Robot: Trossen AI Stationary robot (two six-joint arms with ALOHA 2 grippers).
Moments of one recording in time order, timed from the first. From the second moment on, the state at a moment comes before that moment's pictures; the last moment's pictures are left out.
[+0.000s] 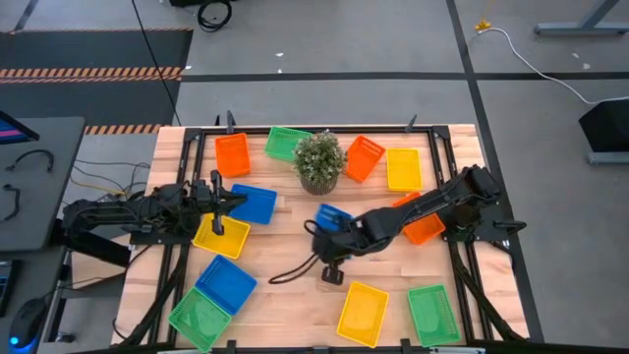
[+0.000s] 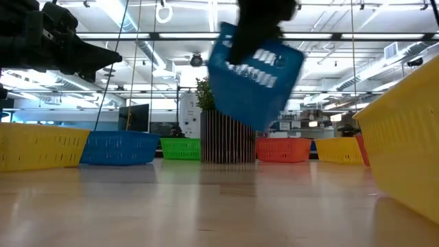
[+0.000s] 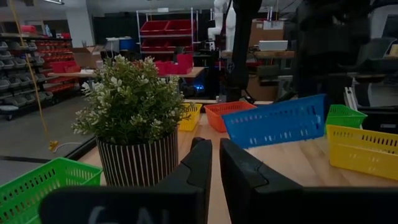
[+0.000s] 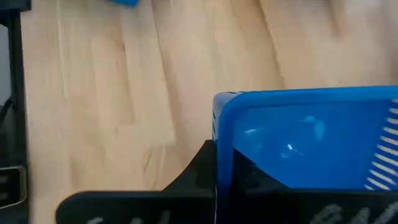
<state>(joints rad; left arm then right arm) 0.05 0.12 0.01 0.19 -0.11 0.01 0.32 1.88 1.55 -0.70 0.17 0.48</state>
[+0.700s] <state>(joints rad) 0.05 0.12 0.01 0.19 -0.11 0.01 0.26 2.43 2.22 -0.95 0.15 0.24</state>
